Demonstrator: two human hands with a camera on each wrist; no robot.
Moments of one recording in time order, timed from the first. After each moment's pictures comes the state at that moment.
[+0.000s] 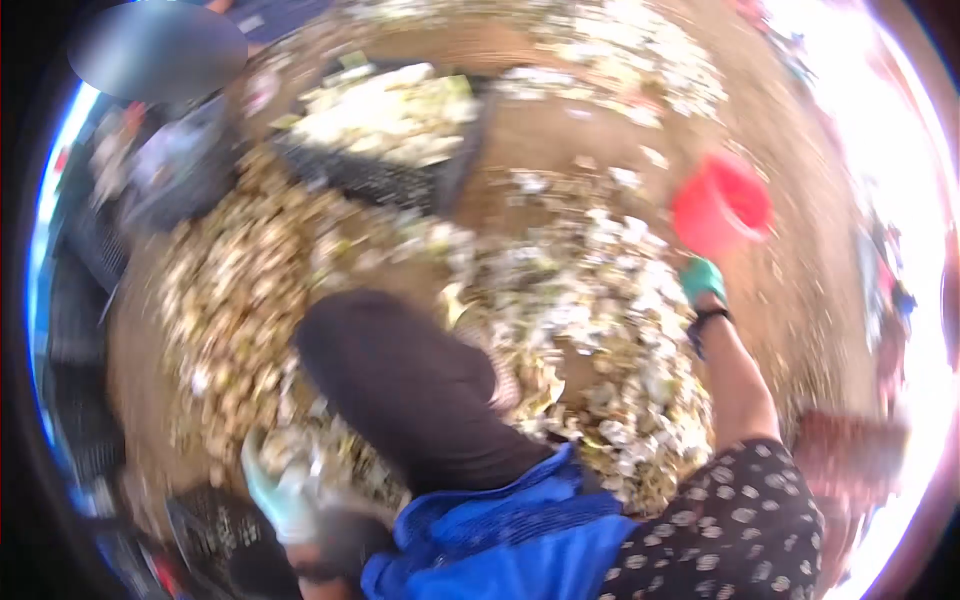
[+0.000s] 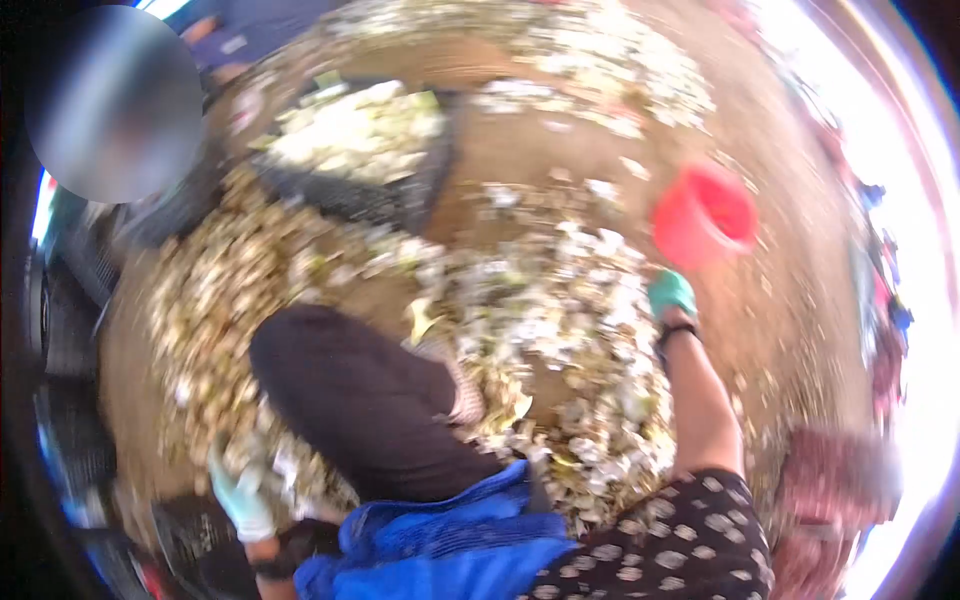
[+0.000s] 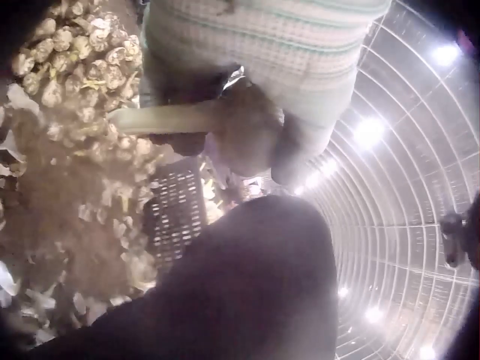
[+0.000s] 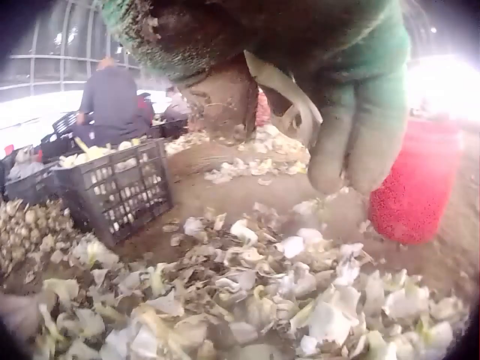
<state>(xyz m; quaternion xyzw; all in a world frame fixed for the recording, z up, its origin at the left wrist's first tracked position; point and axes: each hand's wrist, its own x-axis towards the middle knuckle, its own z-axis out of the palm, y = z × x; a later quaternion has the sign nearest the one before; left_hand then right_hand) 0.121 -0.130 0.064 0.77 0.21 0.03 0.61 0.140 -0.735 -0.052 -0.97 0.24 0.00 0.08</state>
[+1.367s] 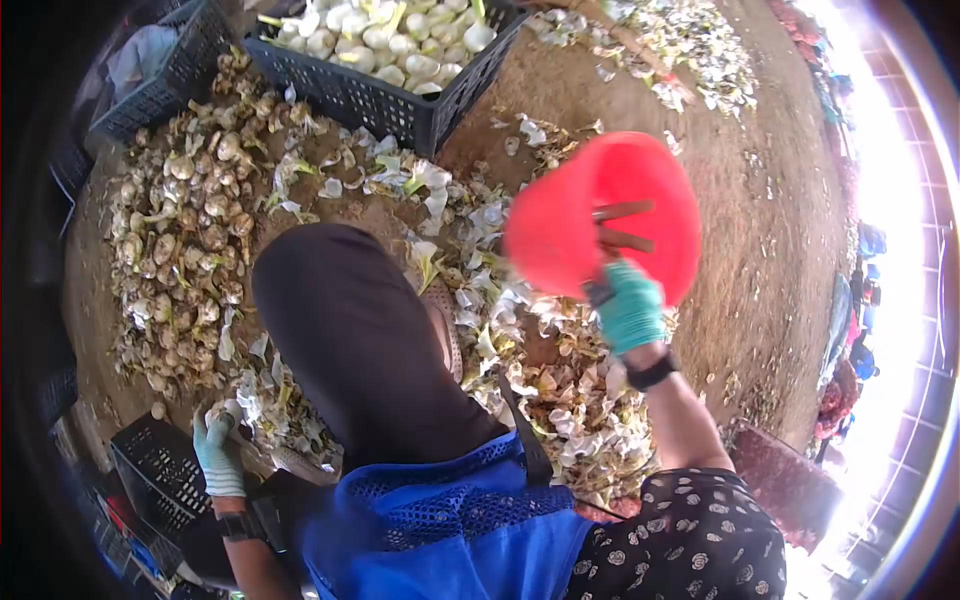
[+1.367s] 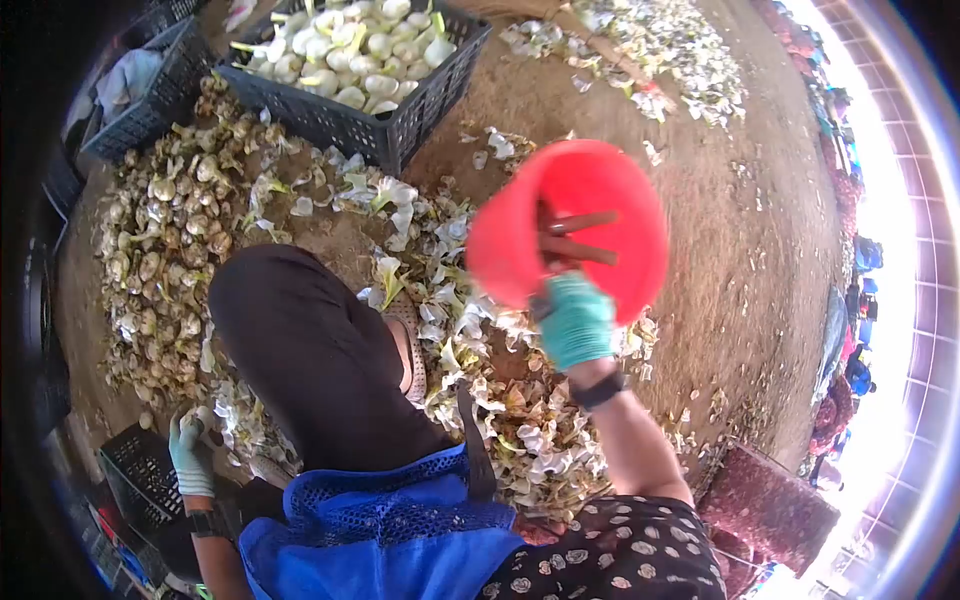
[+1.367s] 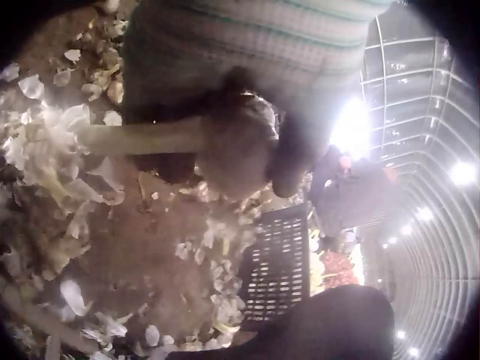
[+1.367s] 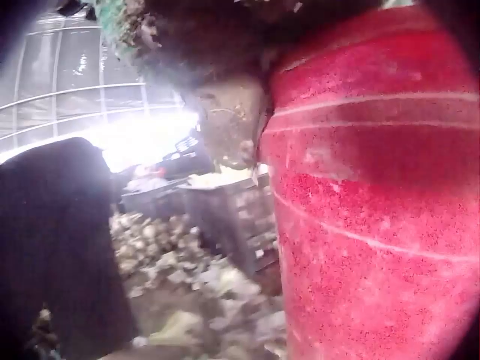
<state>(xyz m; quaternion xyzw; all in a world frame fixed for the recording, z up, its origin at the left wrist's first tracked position) 0.119 -0.057 -0.025 0.68 0.34 -0.05 0.65 0.180 -0.582 -0.034 -0.95 0.06 -0.11 0.30</state>
